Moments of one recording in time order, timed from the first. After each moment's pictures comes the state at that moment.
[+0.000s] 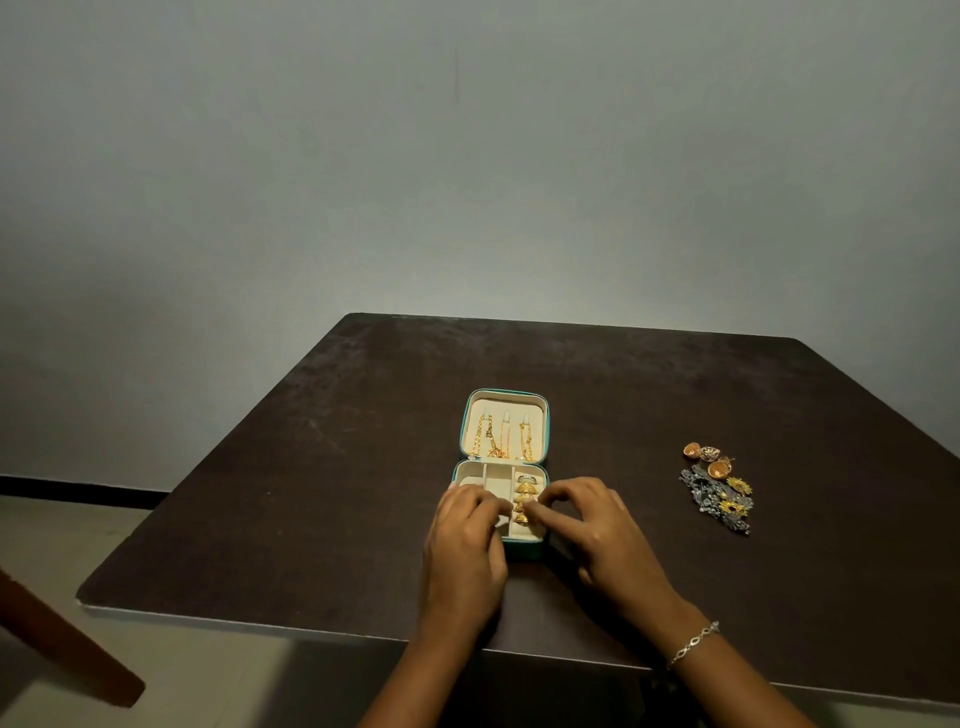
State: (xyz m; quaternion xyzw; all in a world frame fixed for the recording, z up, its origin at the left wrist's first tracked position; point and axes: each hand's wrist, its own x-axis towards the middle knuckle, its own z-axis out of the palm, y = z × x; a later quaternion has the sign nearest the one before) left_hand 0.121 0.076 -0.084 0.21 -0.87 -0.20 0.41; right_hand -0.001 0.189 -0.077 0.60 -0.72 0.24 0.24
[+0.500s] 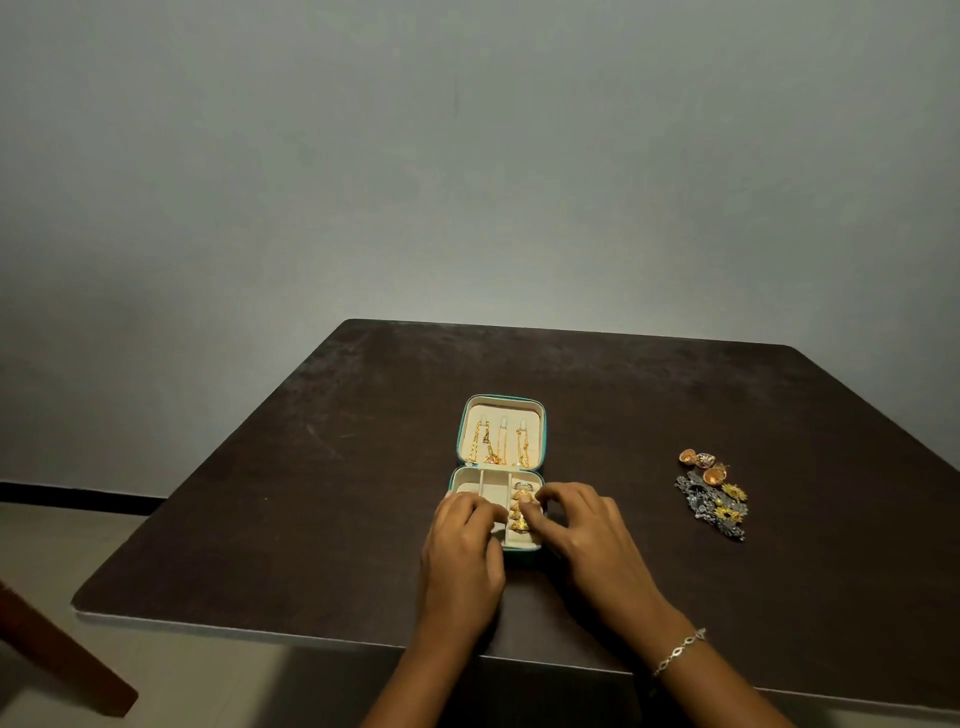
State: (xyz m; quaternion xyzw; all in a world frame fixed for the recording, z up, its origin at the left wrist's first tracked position) left_hand 0.120 0.076 -0.082 0.21 -0.87 -0.21 0.39; right_hand 0.008 0.185 -0.077 0.57 -0.77 0.15 0.25
